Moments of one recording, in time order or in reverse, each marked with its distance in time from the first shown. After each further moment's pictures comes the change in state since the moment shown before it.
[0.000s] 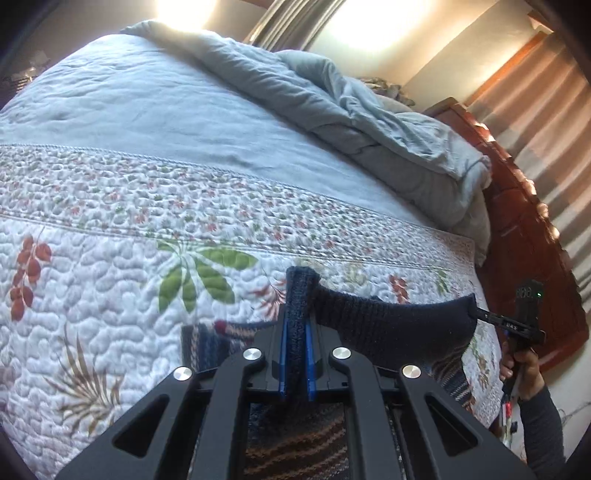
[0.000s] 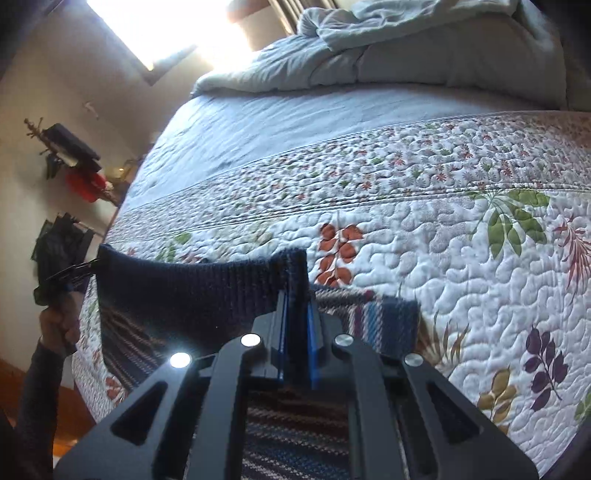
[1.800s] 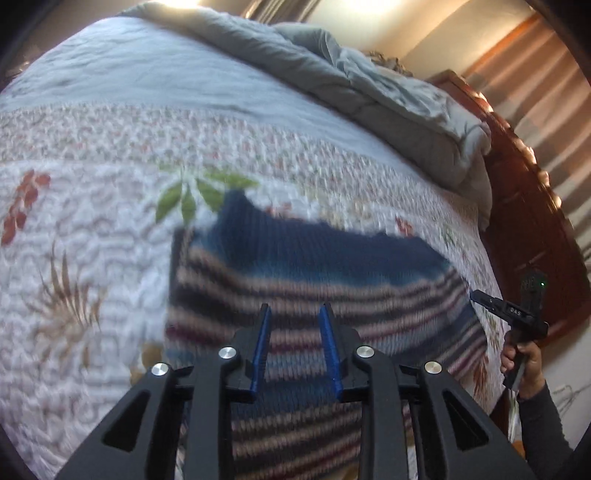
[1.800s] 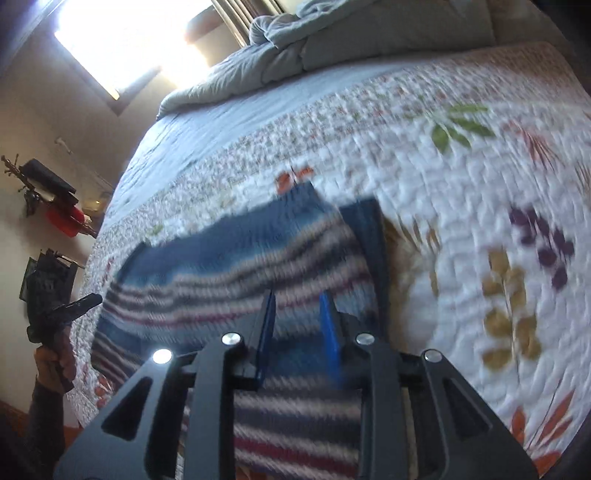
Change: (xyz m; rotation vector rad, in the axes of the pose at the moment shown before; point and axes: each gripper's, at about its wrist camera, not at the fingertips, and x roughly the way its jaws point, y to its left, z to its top) left arm 0.005 0.001 -0.094 0.050 0.086 -0.009; right arm -0.004 -0.028 -0.117 0.148 -0.070 -0.062
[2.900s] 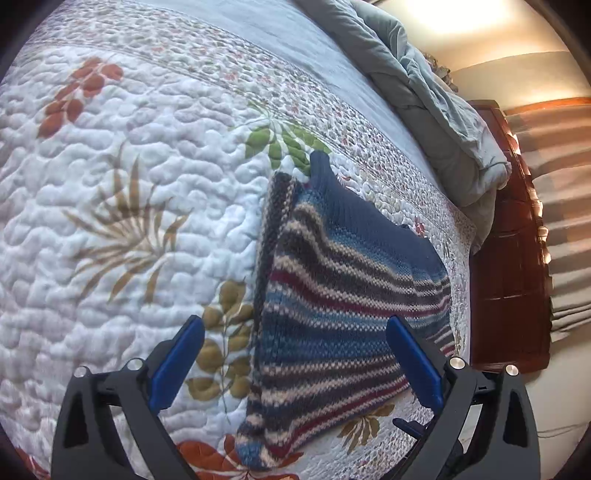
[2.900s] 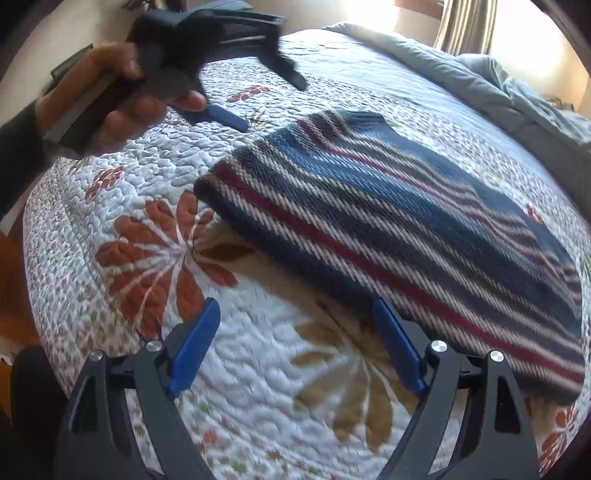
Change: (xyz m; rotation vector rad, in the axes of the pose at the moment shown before) left arm -0.019 0.090 -0.001 -0.279 0.160 -0.102; right arm 0.070 0.343 -0.193 -0.734 0.098 -0.075
